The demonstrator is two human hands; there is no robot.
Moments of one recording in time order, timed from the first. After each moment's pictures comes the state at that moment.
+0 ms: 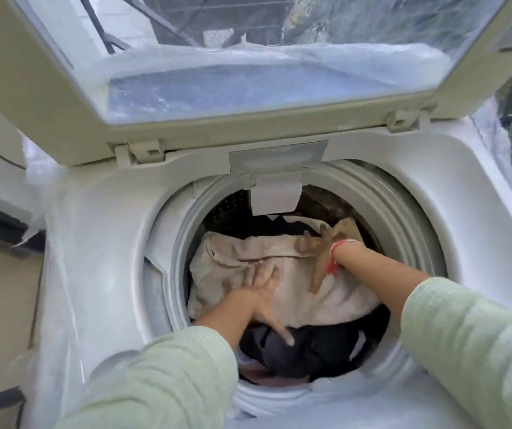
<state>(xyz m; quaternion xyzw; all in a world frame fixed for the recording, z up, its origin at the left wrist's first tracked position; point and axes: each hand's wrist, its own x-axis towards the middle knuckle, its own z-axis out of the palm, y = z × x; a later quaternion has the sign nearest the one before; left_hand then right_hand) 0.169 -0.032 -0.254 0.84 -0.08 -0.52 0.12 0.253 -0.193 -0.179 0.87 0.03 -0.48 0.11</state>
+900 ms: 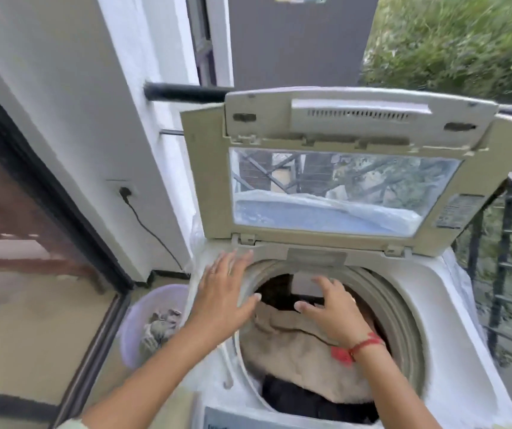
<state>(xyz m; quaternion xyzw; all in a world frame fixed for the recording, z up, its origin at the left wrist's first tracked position) 0.095 0.068 0.025 0.97 0.04 0.09 0.21 0.158 -0.135 0.027 0.92 0.13 -0.17 -0.31</state>
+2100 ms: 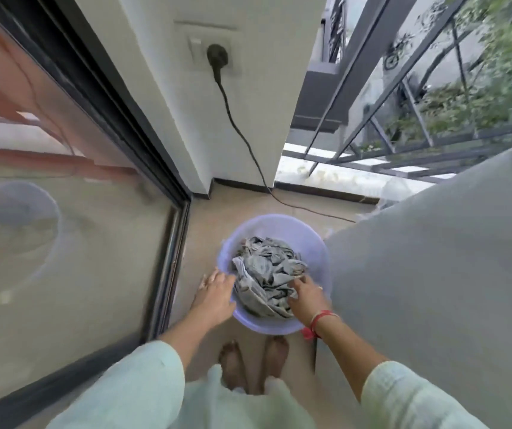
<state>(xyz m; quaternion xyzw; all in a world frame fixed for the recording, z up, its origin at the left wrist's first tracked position) 0.066 0.522 -0.345 0.92 0.12 -0.33 0.16 0.147 0.325 -0.321 0.90 0.10 -0.40 -0.12</state>
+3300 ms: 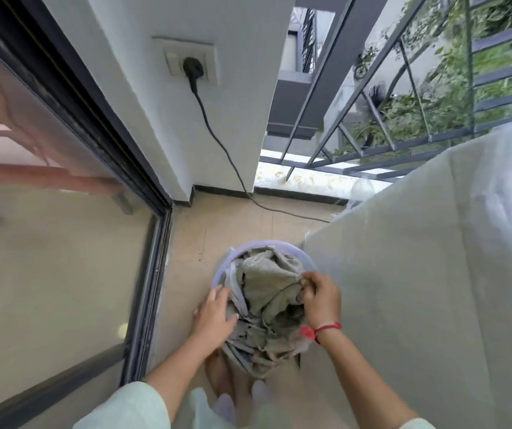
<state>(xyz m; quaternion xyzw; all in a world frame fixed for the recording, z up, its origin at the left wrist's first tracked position) 0.041 0.482 -0.342 0.88 0.20 -0.27 0.33 0.139 0.286 -0.291 0.93 -0.07 -0.12 -0.33</state>
